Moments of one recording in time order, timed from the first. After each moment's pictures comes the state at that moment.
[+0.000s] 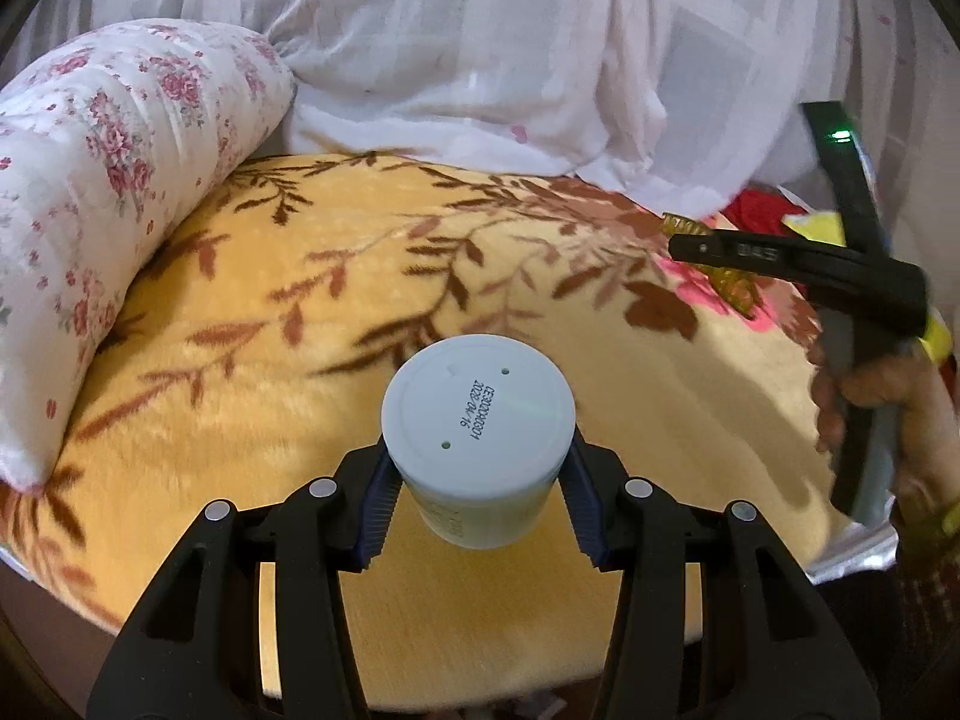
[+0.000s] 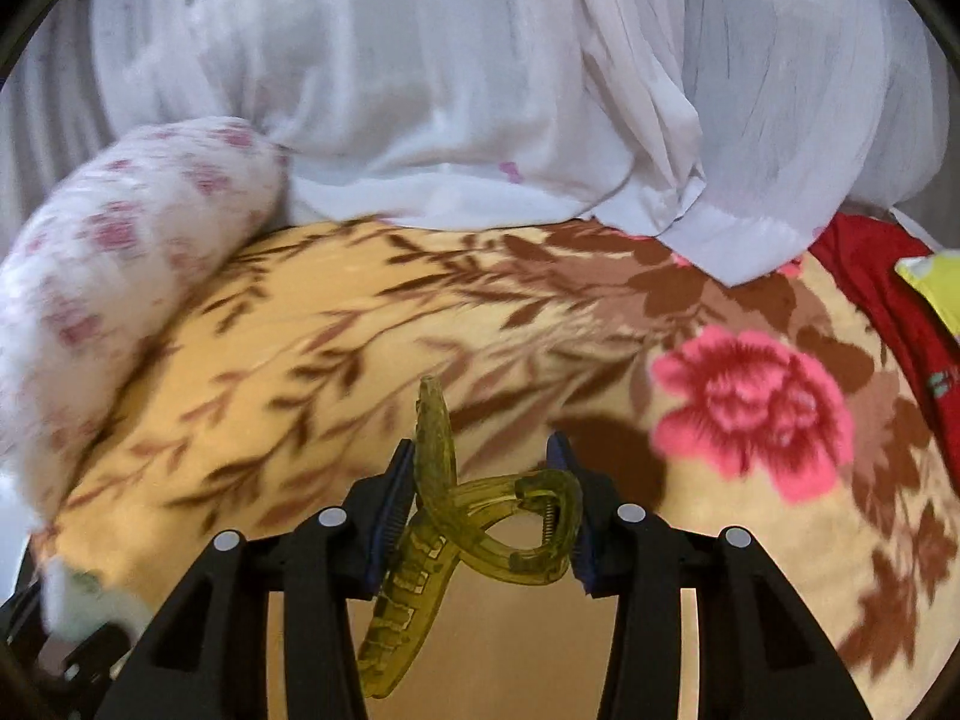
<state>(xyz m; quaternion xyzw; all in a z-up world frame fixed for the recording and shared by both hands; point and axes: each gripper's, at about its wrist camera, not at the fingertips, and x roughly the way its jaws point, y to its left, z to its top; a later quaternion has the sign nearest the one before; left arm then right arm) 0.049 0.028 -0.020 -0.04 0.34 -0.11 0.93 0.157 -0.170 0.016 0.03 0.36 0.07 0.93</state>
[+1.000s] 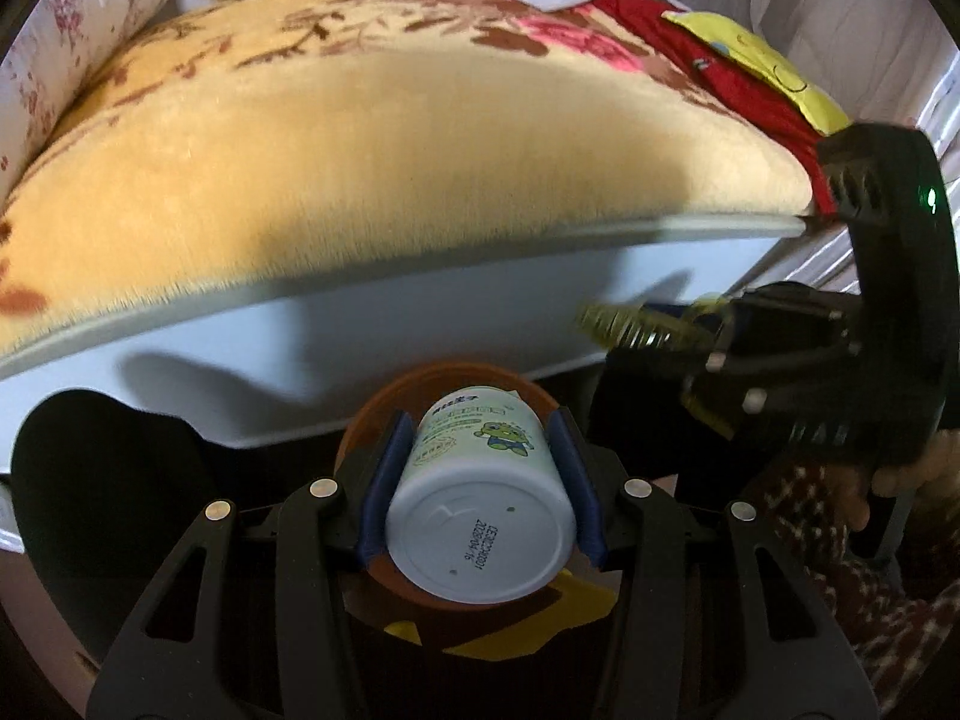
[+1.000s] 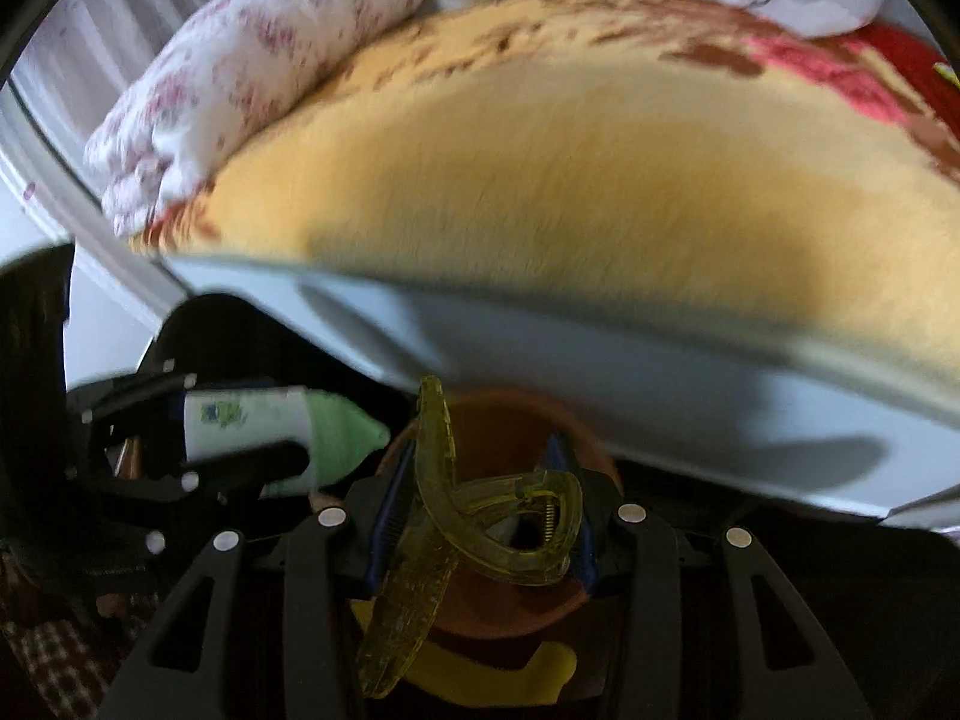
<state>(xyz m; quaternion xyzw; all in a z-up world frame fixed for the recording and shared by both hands) -0.094 0.003 -0.093 0.01 0.50 -0.23 0.83 -0.082 -0.134 -0.095 0.04 0.53 0.22 0.82</state>
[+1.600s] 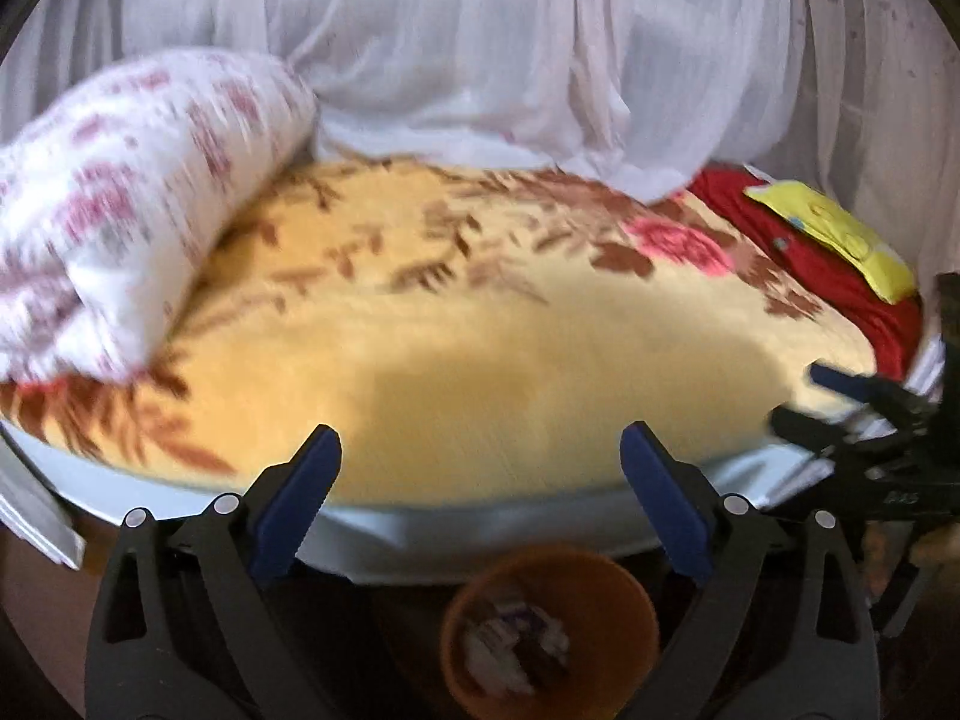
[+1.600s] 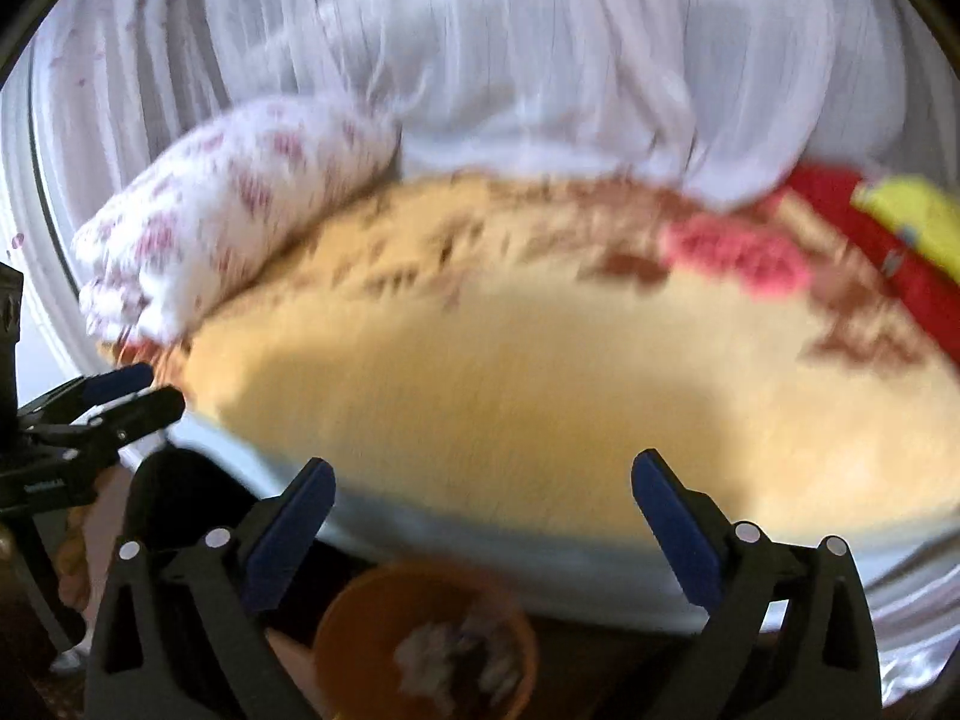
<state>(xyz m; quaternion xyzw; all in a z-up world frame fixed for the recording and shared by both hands) -0.083 0.046 0.002 -0.01 0.31 -0.09 0.94 -0.076 -0.168 -0.002 0.02 0.32 0.13 0.94</state>
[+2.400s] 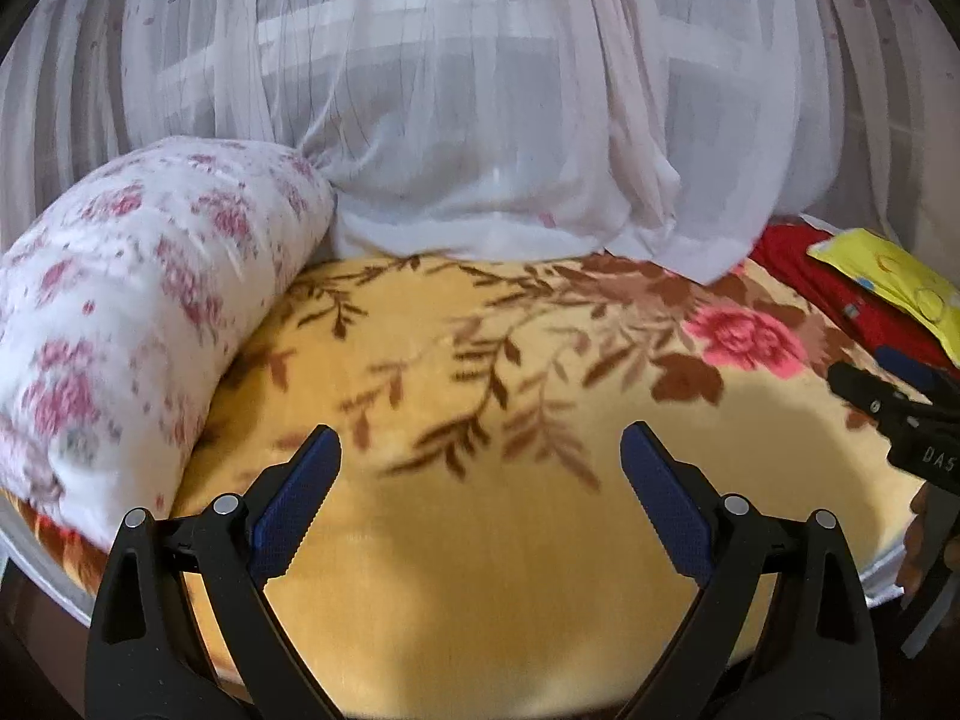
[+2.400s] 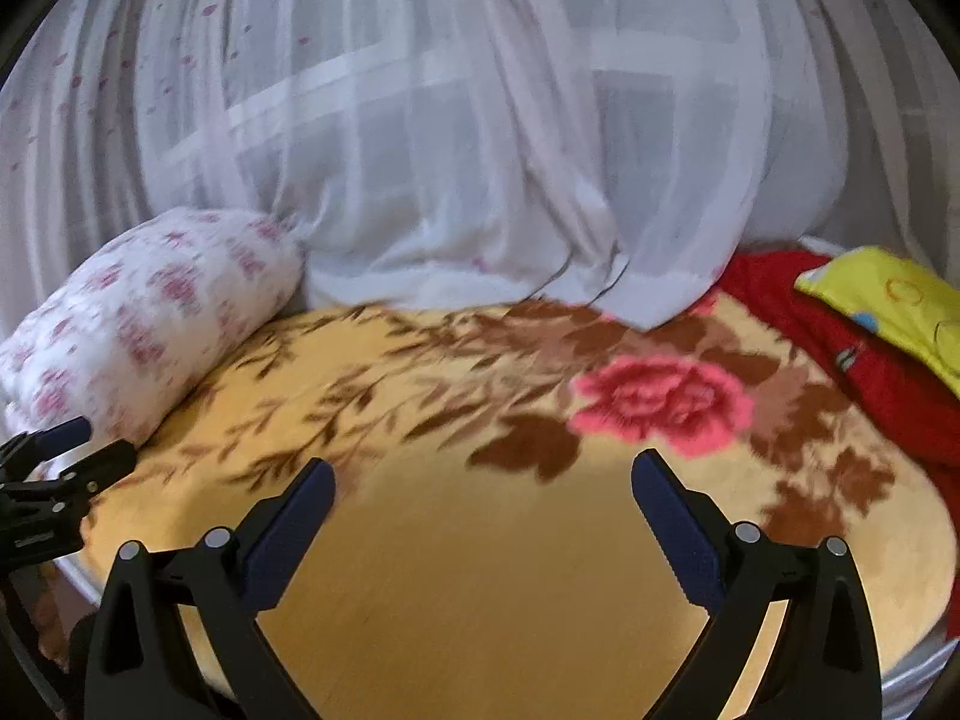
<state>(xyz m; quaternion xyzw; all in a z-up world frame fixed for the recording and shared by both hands) 0.037 0.011 0.040 0.03 0.25 -0.03 0.97 0.036 -0.220 0.037 0.05 0.22 0.03 0.97</state>
